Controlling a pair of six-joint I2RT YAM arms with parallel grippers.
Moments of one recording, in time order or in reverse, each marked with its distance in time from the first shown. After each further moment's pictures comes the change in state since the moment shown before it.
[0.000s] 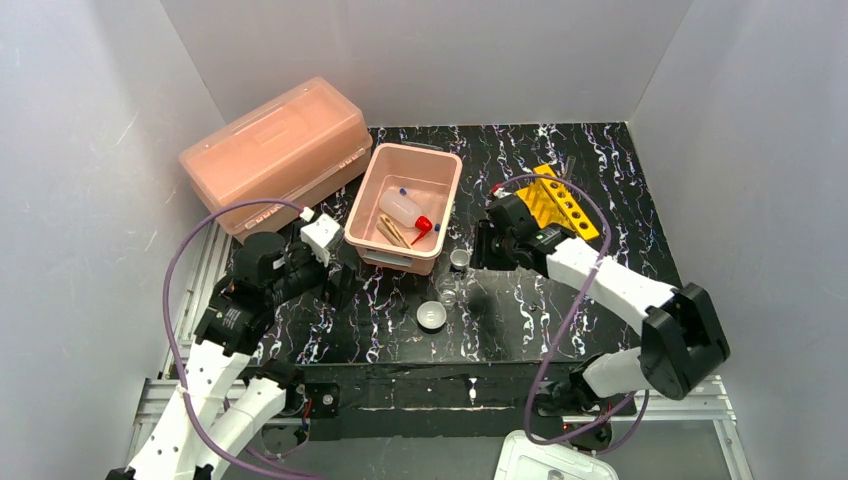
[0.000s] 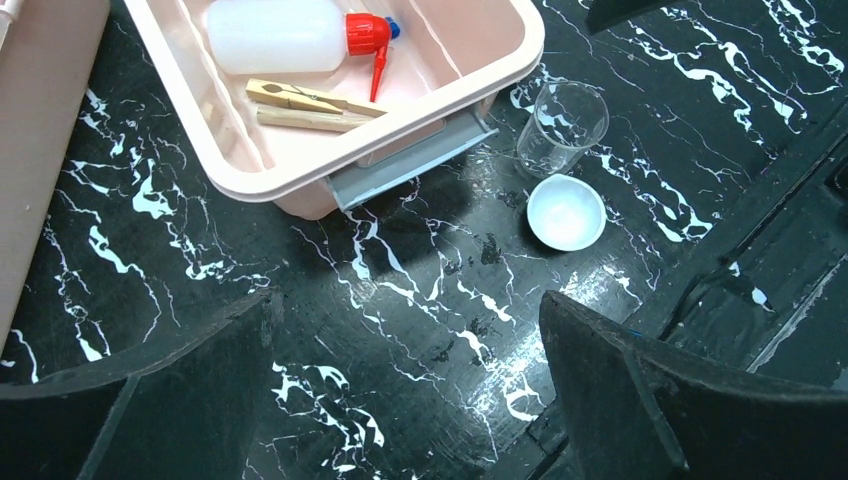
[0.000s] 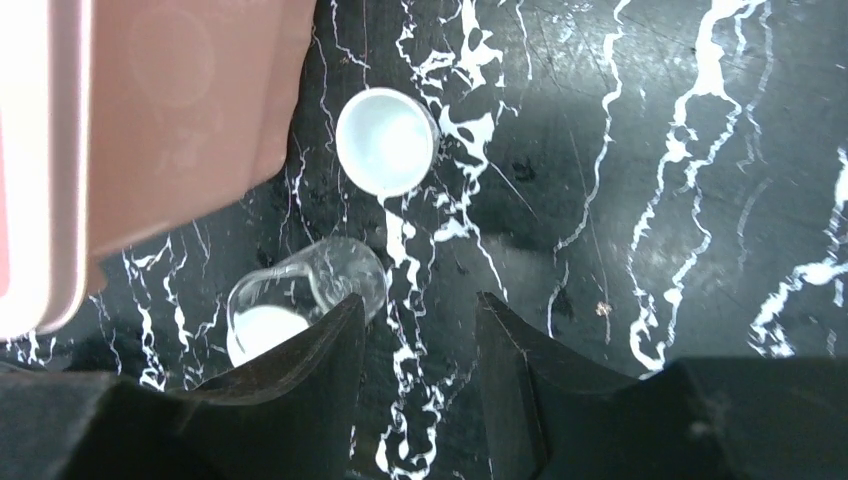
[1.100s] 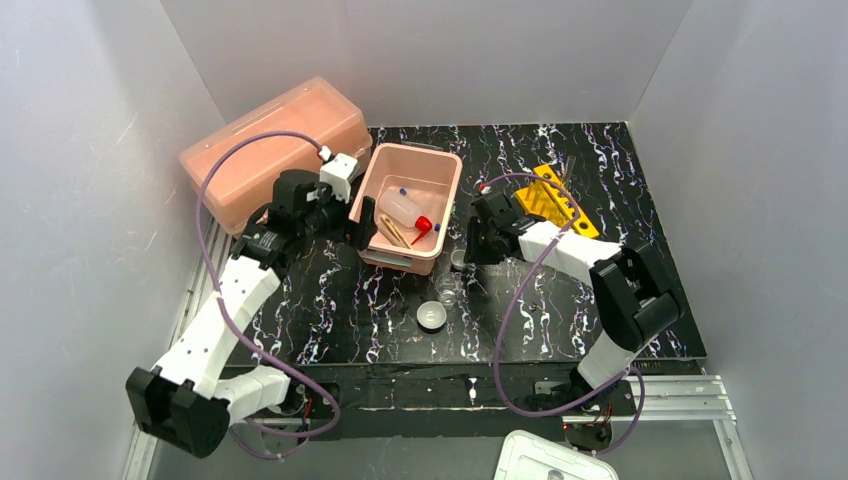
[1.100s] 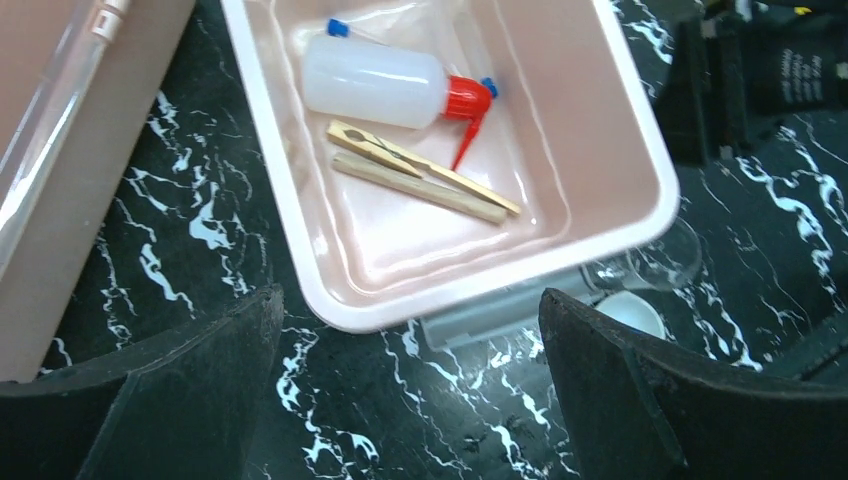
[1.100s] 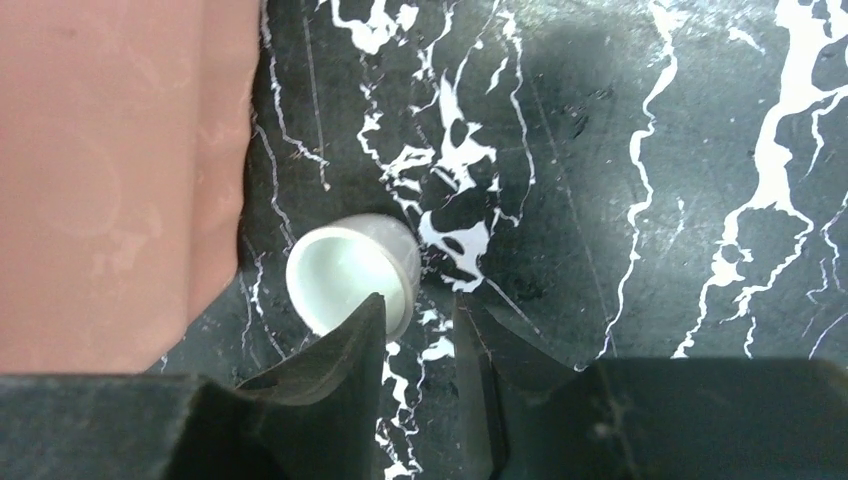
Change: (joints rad) left arm 0.000 0.433 0.241 0.122 -0.162 -0.116; right arm -0.047 0.309 0.063 0.167 -0.033 0.007
